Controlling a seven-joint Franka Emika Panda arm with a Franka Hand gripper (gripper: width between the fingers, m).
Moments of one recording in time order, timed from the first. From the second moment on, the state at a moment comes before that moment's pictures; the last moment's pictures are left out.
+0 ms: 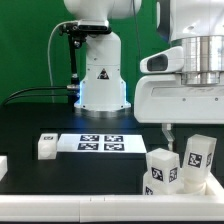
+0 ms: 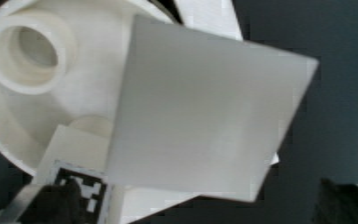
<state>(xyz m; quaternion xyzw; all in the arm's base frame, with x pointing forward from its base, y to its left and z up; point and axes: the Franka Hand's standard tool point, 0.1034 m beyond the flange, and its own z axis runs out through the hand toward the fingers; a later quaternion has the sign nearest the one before) 0.597 0.122 0.084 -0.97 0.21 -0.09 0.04</state>
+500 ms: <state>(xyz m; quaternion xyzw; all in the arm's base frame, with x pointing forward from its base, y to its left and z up) 0.579 0.130 0.068 -0.94 0.34 -0.07 0.05</state>
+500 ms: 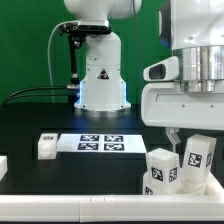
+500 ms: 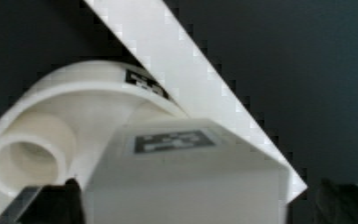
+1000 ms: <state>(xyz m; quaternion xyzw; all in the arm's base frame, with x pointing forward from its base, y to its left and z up) 0.578 0.128 0.066 -0.90 0.43 -0.06 0.06</state>
